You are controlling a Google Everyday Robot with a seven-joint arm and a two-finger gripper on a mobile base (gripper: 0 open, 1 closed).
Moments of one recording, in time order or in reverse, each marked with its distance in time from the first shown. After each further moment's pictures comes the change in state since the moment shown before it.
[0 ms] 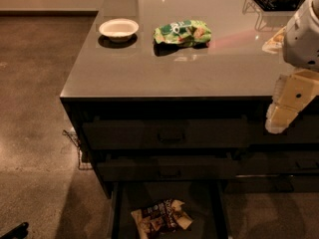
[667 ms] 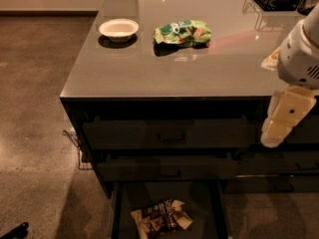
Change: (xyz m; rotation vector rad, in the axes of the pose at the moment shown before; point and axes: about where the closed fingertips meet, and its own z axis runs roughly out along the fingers) arm 0.010 0.015 0.023 -0.044 0.024 0.054
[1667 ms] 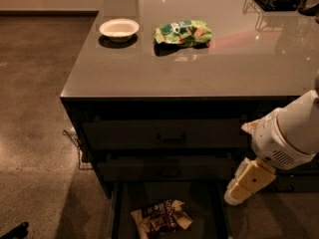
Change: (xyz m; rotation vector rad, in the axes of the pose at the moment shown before) arm 0.006 0.081 0.111 -0.092 -0.176 0.210
